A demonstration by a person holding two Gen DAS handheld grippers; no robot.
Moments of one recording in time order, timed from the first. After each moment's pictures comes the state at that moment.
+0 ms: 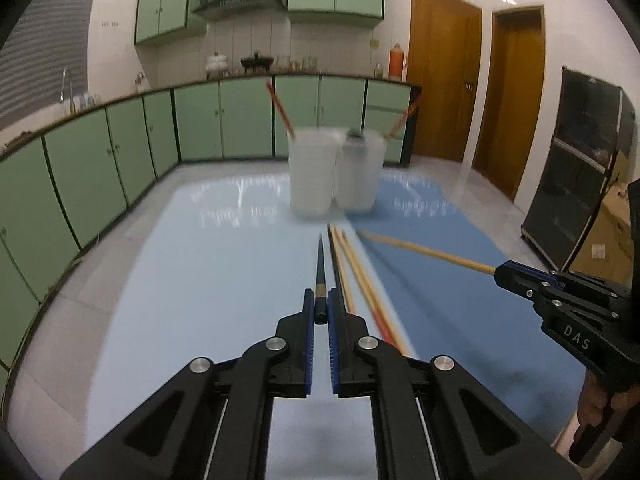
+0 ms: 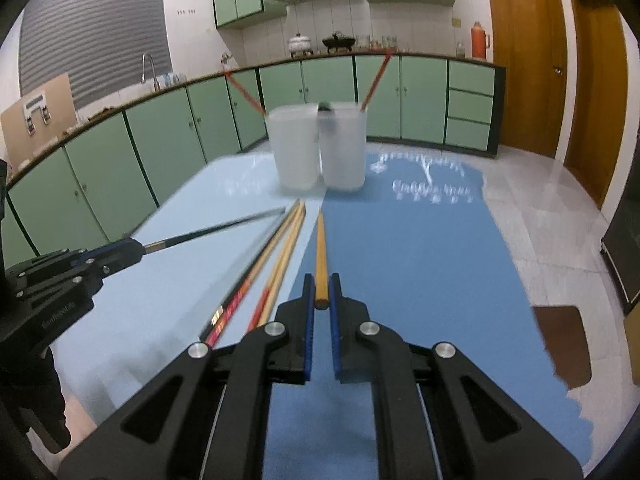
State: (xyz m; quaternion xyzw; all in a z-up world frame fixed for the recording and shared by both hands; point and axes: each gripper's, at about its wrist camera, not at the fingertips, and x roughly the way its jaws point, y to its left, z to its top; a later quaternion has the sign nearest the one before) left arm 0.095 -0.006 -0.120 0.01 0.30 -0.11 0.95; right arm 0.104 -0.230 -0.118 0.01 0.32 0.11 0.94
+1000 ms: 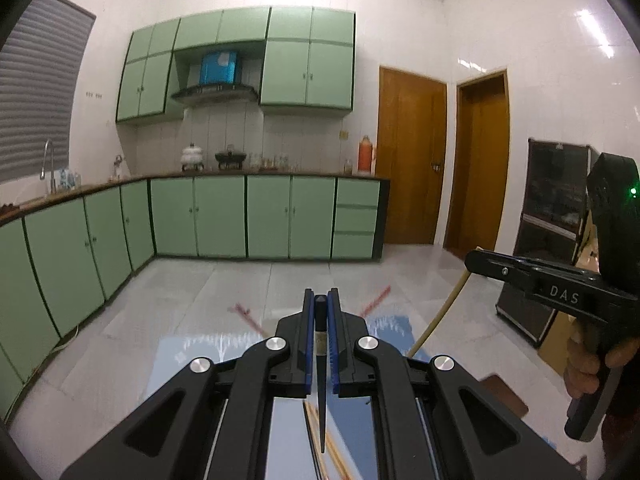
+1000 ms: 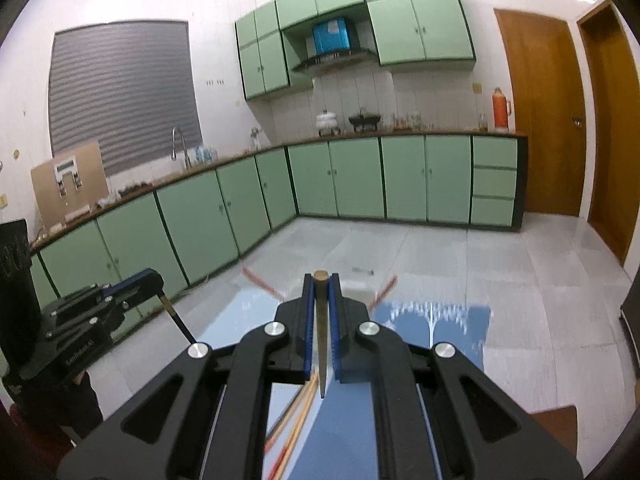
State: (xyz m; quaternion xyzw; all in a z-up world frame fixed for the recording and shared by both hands) left arm 0.149 -0.025 0.048 0.00 0.14 -0.16 0.98; right arm 0.183 -0.257 0.070 0.03 0.20 0.17 0.96
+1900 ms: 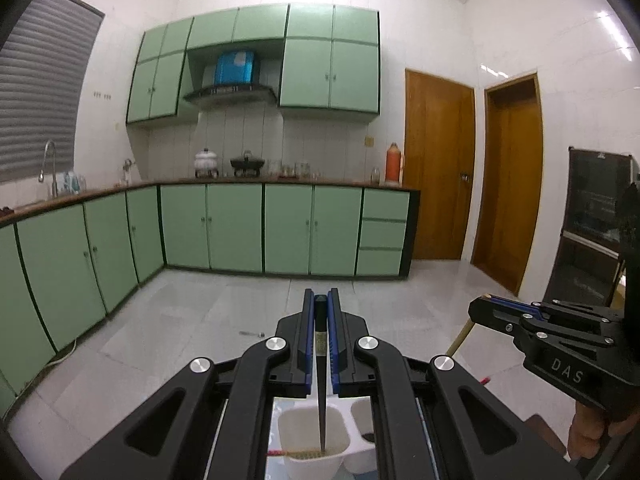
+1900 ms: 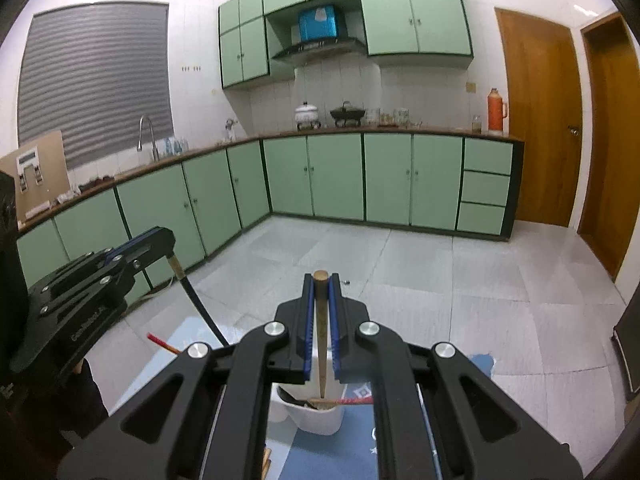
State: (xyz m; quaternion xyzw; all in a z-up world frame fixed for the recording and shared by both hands) left arm 0.333 -0.046 0.022 0.00 0.14 -0.13 0.98; right arm 0.359 -0.235 0.026 0.00 0.23 0.13 0.97
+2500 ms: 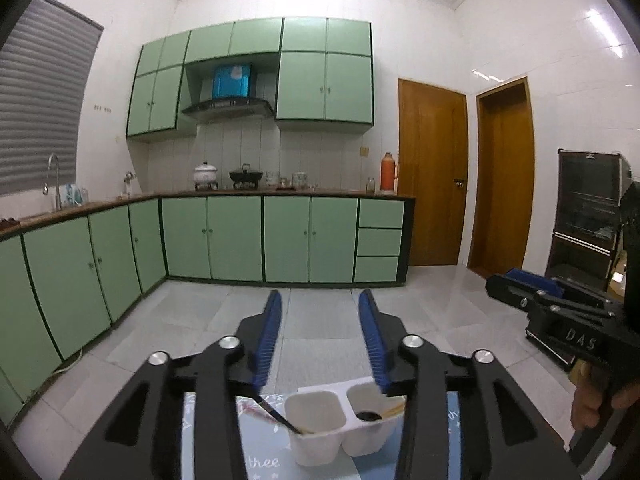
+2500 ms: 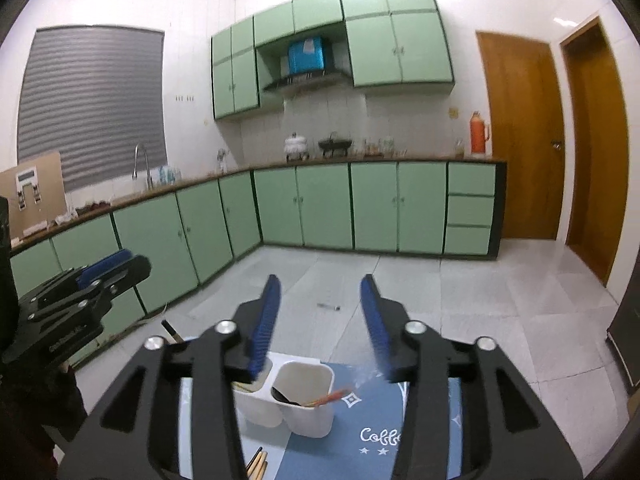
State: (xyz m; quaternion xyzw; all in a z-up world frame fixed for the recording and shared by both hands) left arm 0.265 -0.029 0.045 0.01 0.11 -0.13 0.99; right arm 0.295 -0.259 0.050 0.02 0.16 0.10 0.98
